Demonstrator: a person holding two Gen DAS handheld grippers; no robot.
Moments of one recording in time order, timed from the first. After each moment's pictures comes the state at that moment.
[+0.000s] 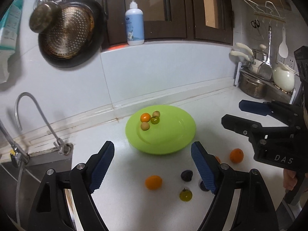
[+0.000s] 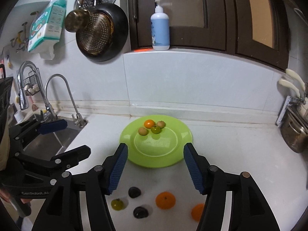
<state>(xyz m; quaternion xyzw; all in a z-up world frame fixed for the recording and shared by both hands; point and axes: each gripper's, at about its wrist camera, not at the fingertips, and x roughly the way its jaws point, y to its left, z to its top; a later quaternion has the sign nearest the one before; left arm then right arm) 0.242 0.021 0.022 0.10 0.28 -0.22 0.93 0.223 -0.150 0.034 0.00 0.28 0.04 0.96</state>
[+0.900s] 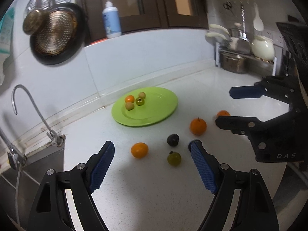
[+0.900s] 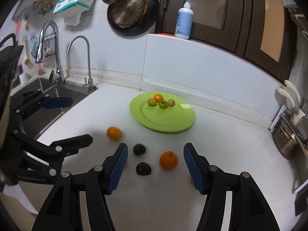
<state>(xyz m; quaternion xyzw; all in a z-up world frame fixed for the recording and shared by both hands) 0.181 0.022 -0.033 0.16 0.27 -0.27 0.91 0.156 -0.120 -0.012 -0.10 0.30 0.06 0.95</state>
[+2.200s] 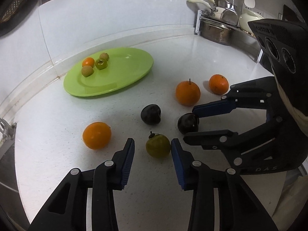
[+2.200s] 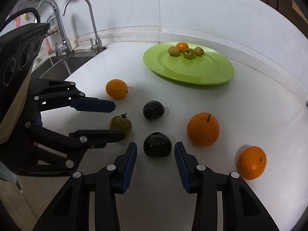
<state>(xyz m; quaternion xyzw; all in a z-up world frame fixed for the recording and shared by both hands) 0.242 -0.011 -0.109 0.16 0.38 -0.37 0.83 0.223 -0.130 -0.097 -0.05 0.43 0.14 0.89</state>
